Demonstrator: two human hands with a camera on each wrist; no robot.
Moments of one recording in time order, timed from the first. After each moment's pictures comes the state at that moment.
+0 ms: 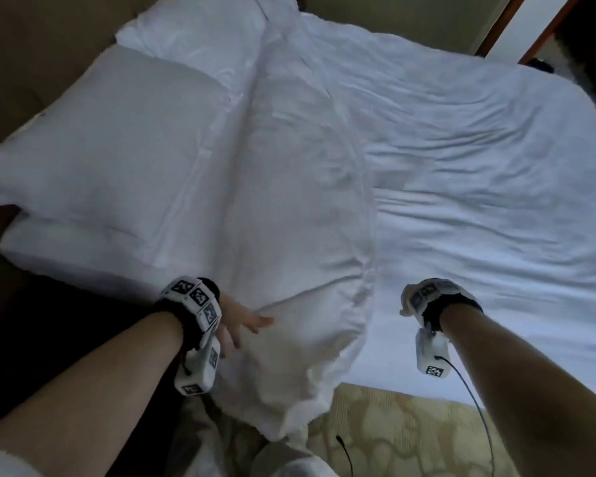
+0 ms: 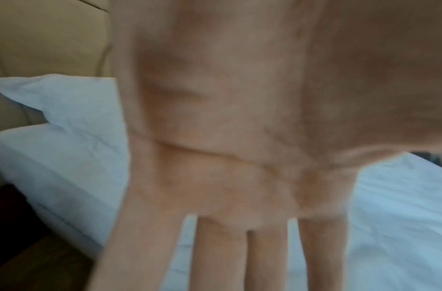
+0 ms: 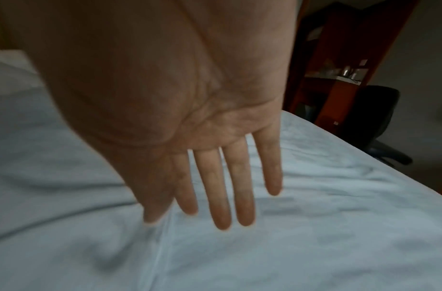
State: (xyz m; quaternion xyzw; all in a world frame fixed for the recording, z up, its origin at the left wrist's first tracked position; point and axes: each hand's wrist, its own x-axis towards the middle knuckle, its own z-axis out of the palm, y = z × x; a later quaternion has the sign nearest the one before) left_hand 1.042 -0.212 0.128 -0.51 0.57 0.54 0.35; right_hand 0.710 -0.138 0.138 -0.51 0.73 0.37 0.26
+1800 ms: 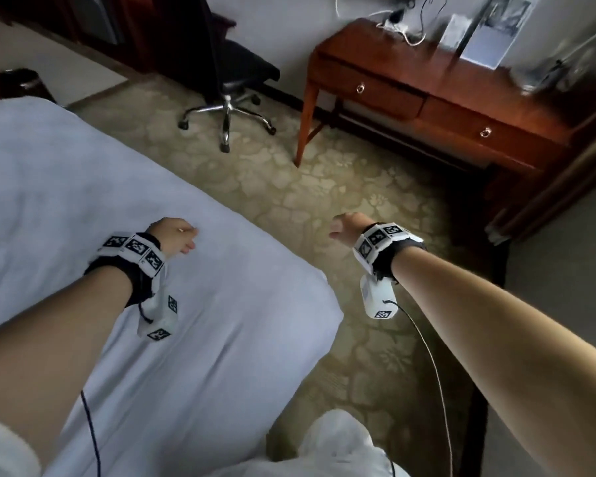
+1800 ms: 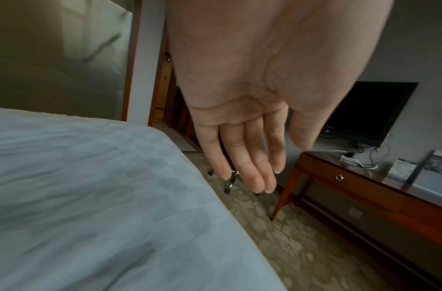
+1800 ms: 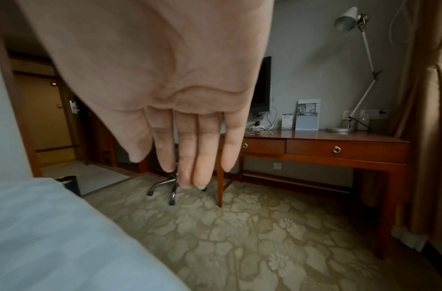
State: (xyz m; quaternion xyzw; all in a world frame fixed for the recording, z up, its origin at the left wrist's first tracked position) left_hand 0.062 0.015 0.201 -0.20 0.87 0.43 0.16; right_hand 0.016 0.331 0.235 -0.10 0.97 0.01 0.23
